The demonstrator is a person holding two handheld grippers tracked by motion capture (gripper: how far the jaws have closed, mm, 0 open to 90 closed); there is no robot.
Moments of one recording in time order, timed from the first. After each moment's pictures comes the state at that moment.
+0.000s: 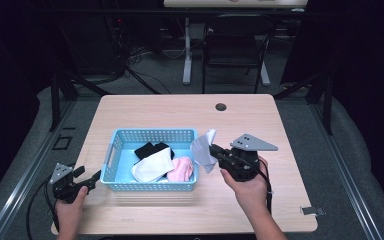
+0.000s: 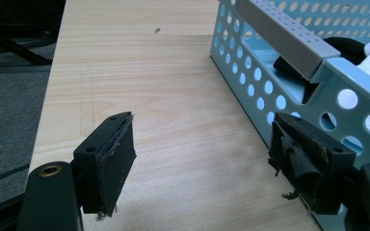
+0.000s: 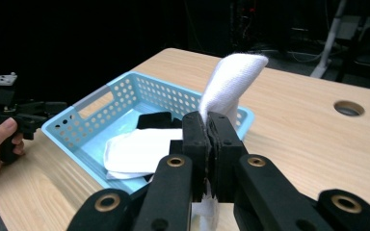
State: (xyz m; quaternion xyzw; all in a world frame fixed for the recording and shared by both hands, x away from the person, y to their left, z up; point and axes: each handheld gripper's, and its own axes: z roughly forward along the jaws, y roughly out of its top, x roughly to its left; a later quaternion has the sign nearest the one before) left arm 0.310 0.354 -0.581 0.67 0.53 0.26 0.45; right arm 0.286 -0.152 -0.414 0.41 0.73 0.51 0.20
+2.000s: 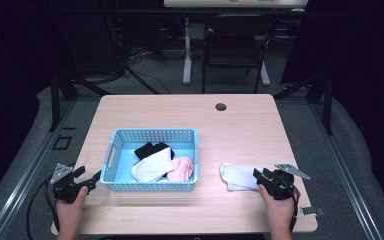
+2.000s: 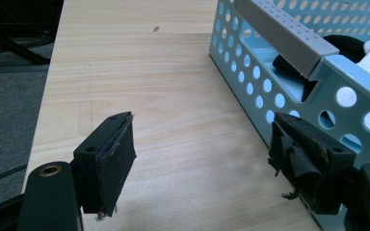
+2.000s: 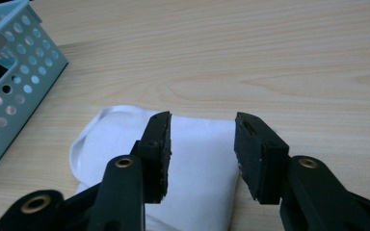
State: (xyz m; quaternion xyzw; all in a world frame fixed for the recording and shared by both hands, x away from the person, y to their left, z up) left arm 0.310 0.353 -0.582 0.67 0.53 0.26 0.45; right arm 0.293 -0.271 -0.556 0.62 0.62 0.42 0.22
